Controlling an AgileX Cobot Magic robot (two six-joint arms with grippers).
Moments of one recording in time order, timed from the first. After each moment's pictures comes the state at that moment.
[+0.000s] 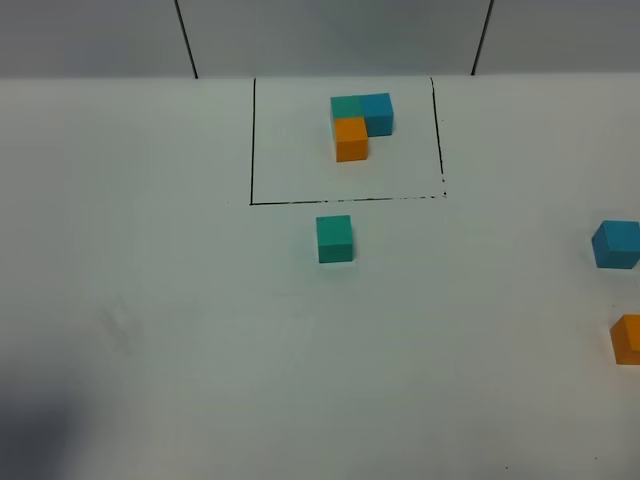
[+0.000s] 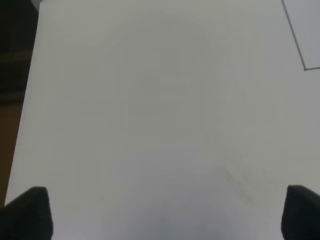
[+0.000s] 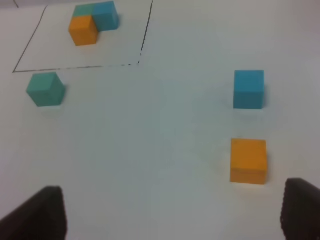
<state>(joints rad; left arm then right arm) -0.13 0.57 -0.84 0.11 0.95 -0.07 0.01 -0.01 -0.50 0.11 1.05 0.06</state>
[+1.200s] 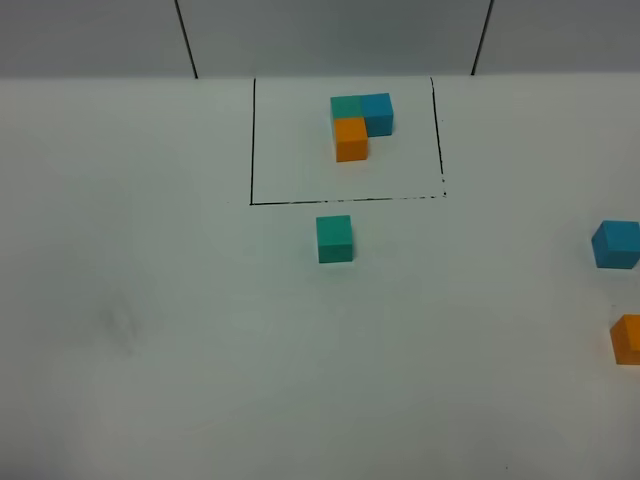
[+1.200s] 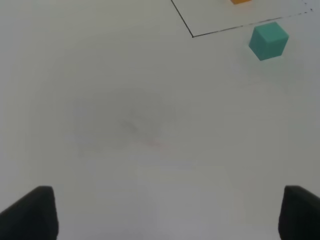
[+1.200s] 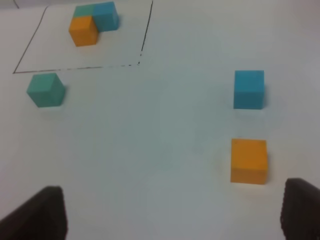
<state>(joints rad) -0.13 0.00 -0.51 -0.17 1.07 0.13 0.01 -0.01 -0.50 0.11 1.05 0.06</state>
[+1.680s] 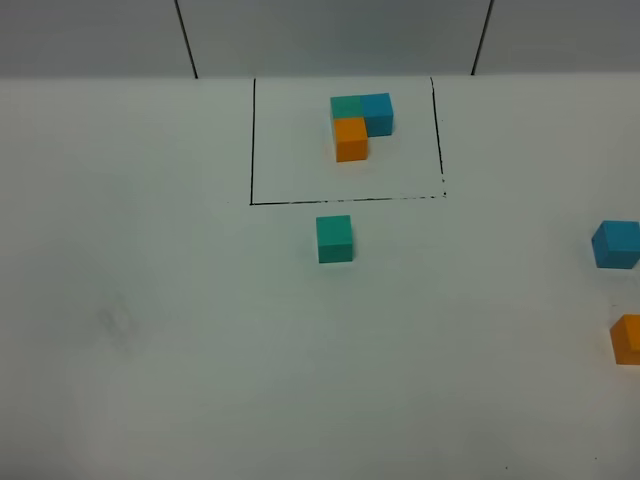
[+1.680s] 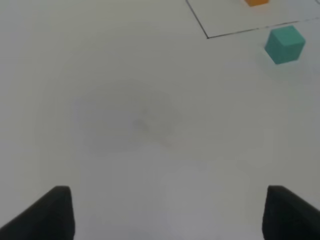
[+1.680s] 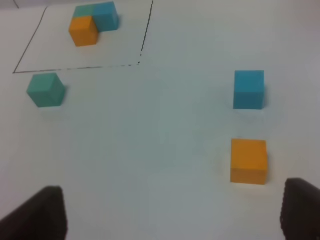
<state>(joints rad) -0.03 0.00 -0.51 -0.17 1.07 0.13 0.01 -0.01 -0.50 0.11 1.05 0.06</state>
